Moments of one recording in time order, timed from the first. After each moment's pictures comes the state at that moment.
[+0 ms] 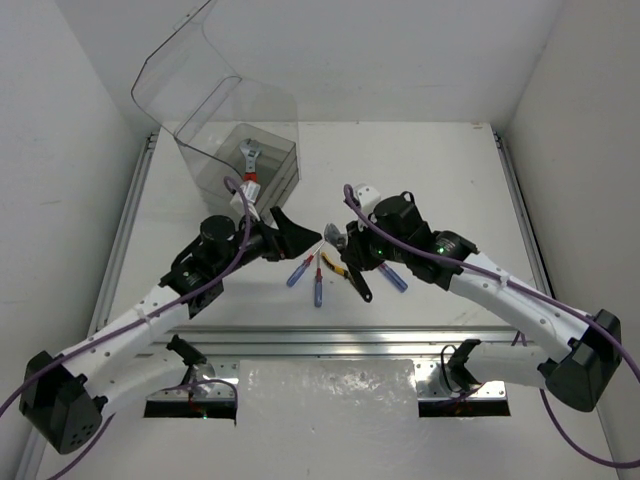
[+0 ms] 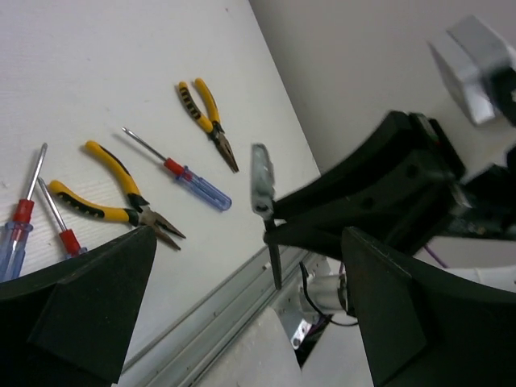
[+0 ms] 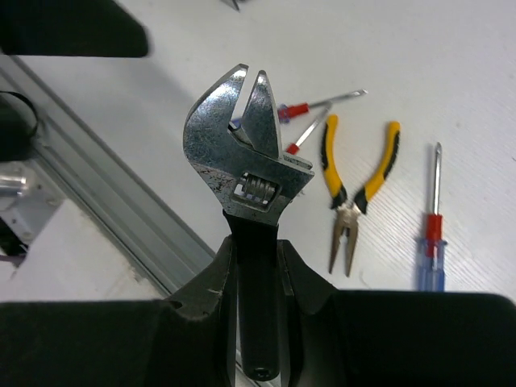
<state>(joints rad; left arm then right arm) -0.58 0.90 0.64 0.08 0.24 -0.81 0.77 1.18 0.97 -0.46 -0.07 0.19</state>
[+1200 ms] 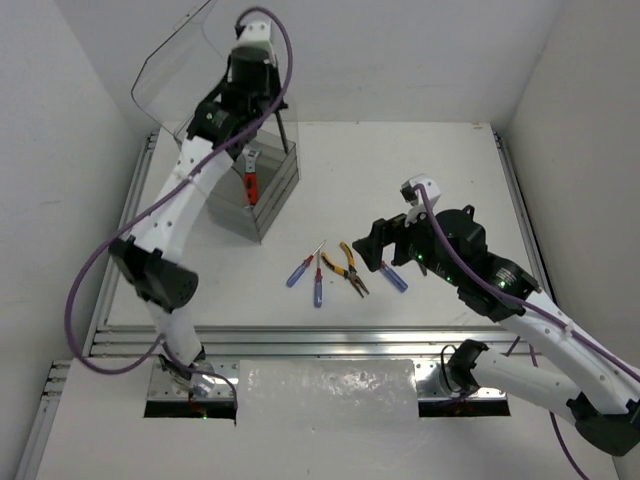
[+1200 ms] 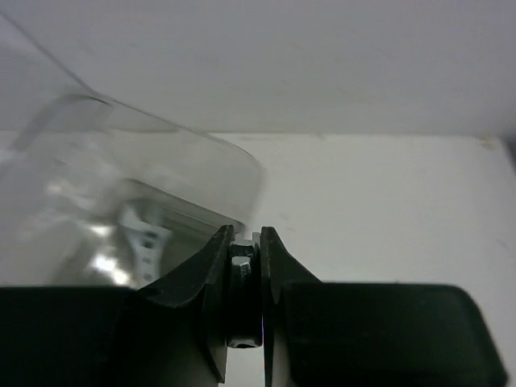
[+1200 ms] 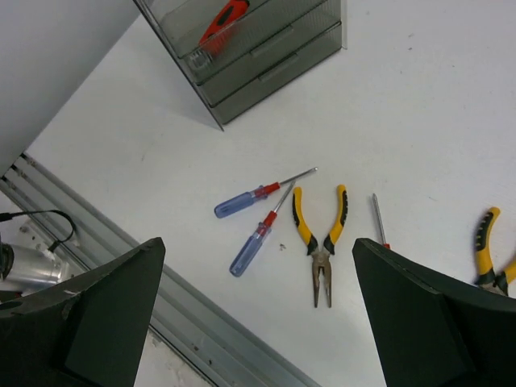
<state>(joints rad) -0.46 1.76 2.05 -0.59 -0.32 -0.27 0.77 0.86 0.94 -0.40 0.09 0.28</state>
